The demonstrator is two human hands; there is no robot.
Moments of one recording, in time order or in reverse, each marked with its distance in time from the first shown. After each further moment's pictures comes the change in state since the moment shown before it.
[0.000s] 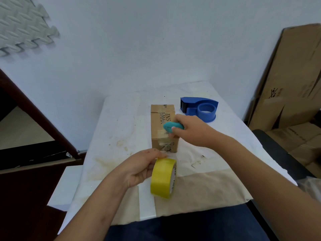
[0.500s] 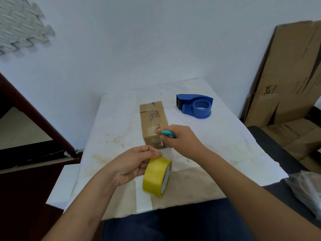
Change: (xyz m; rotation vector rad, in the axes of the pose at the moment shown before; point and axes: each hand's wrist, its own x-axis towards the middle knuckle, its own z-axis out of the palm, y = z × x) left_hand -0.024 0.003 -0.001 0.101 -0.064 0.073; right_hand -0.017 0.008 0.047 0.237 0.154 0.001
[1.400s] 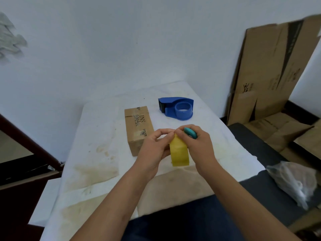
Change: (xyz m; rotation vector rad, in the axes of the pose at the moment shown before) left_hand 0.034 0.016 0.100 -0.070 0.133 0.338; right_hand -0.049 0.028 -0.038 0.438 0.517 0.245
